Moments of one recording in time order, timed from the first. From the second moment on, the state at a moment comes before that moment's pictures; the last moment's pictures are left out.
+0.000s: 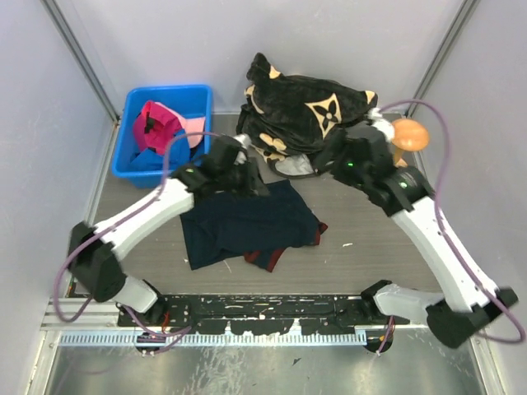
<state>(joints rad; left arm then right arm) -0.66 1.42 1.30 -0.58 0.16 -0.70 0.58 1.22 1.41 -0.84 0.25 0.78</state>
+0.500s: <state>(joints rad) -0.87 2.06 1.52 -0.31 0.09 -0.90 0.45 1.11 1.39 -0.96 0.34 0.69</state>
